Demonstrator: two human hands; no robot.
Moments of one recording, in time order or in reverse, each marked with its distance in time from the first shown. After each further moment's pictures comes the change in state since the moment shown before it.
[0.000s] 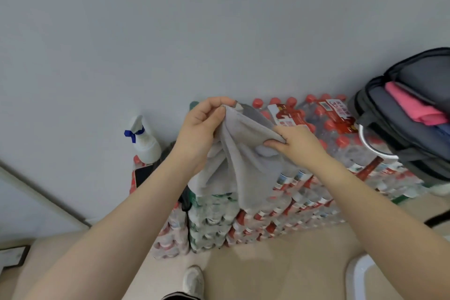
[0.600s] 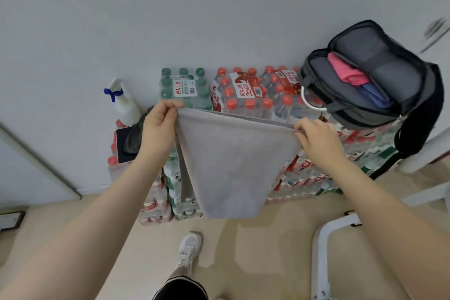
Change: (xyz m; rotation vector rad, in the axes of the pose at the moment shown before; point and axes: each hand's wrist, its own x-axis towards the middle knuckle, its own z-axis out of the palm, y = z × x) left_hand -0.130 -0.043 0.044 0.420 0.340 0.086; right_hand -0.196 0.080 -0.035 -0.211 0.194 0.147
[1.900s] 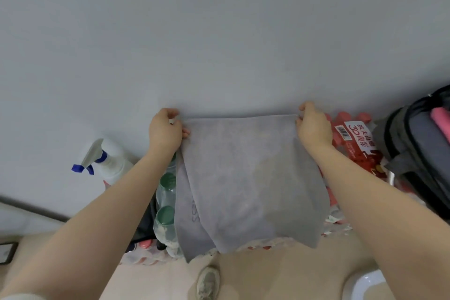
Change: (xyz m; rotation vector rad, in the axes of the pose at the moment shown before) left_hand 0.318 -0.098 0.057 0.329 0.062 -0.269; right_hand 0.353 -0.002 0.140 0.114 -0.049 0.391
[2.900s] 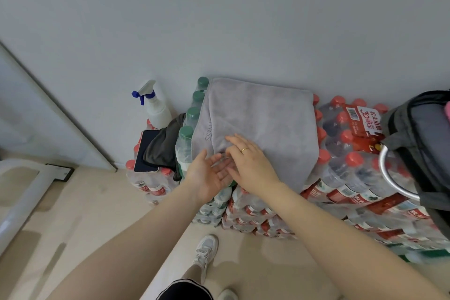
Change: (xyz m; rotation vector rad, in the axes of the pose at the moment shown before) left_hand -0.237 -0.031 0.013 -1.163 -0.206 -0.834; right_hand -0.217 -0.015 0.021 0.109 -0.278 -0.997
